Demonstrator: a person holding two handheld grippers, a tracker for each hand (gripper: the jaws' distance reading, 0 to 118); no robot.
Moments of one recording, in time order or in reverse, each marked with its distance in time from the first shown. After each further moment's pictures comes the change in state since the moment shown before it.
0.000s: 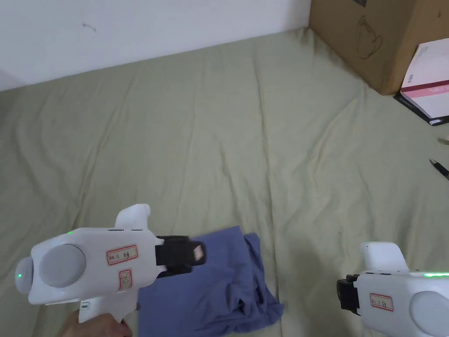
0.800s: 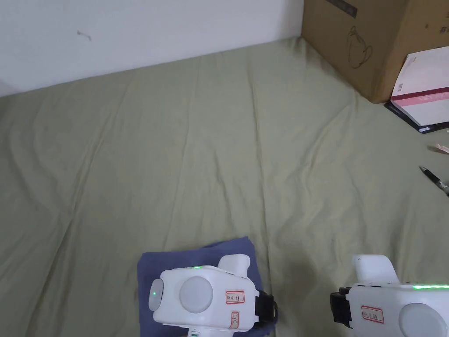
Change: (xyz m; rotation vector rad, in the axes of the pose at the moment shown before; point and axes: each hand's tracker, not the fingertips) left arm 0.074 -0.059 -0.125 -0.290 -0.126 -0.113; right arm 0.003 -0.008 -0.002 -0.016 -0.002 -0.014
